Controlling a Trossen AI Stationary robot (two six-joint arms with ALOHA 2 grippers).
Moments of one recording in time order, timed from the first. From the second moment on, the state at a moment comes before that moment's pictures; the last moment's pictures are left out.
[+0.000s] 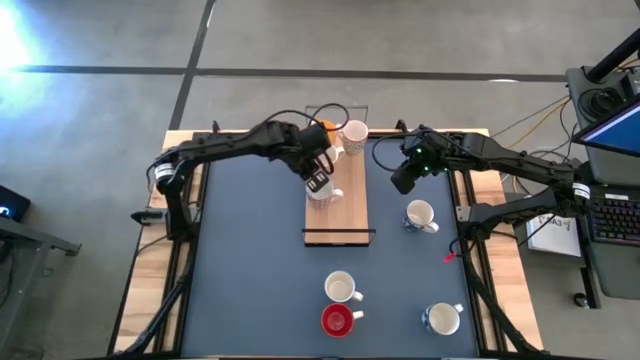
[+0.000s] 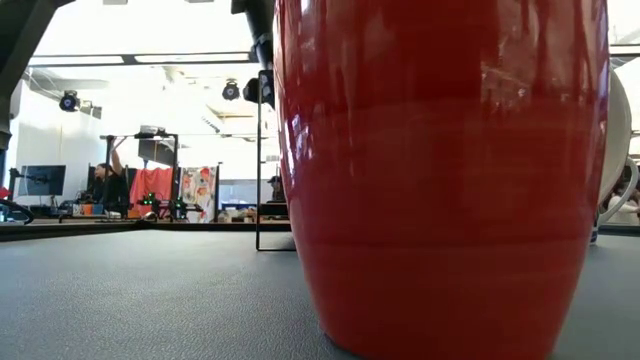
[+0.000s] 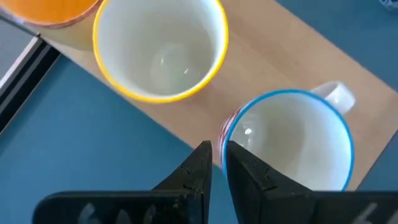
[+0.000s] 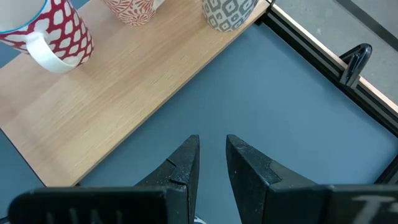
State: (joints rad) left arm 0.30 1.85 1.77 -1.09 -0.10 -0.32; right arm -0.36 1.15 1.16 -1.01 0.16 0.34
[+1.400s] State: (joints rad) left arm -0.16 1.22 1.05 -0.83 -0.14 -0.37; right arm -0.36 1.15 1.16 -1.01 0.16 0.34
